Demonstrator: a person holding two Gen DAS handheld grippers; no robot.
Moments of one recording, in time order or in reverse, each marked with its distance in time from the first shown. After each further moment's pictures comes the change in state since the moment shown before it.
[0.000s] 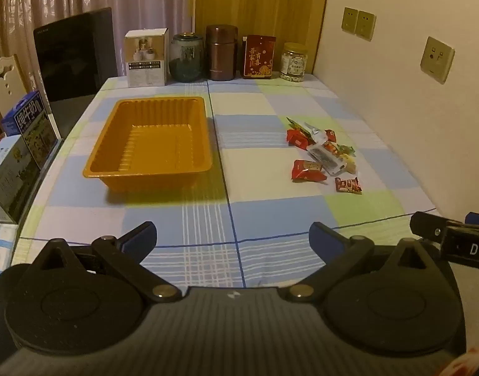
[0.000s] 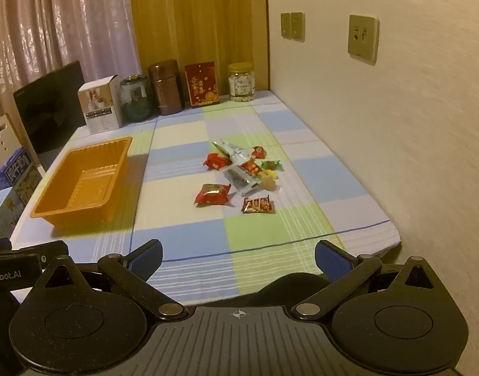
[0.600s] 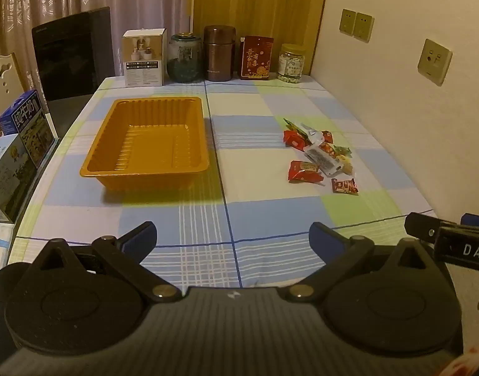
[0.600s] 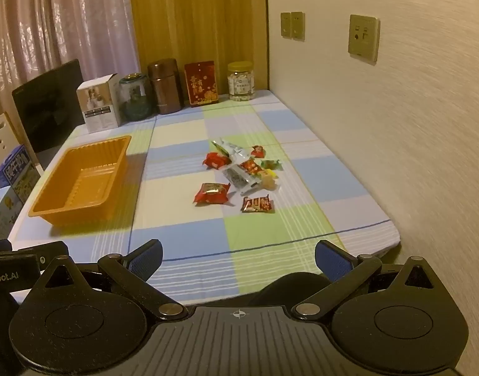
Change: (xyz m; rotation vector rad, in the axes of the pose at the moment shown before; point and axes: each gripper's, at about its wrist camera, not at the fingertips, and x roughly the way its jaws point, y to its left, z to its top) left arm 0.002 0.001 -0.003 -0.004 -0.008 -0.005; right arm 0.004 0.001 -0.002 0.000 -0.003 -0.001
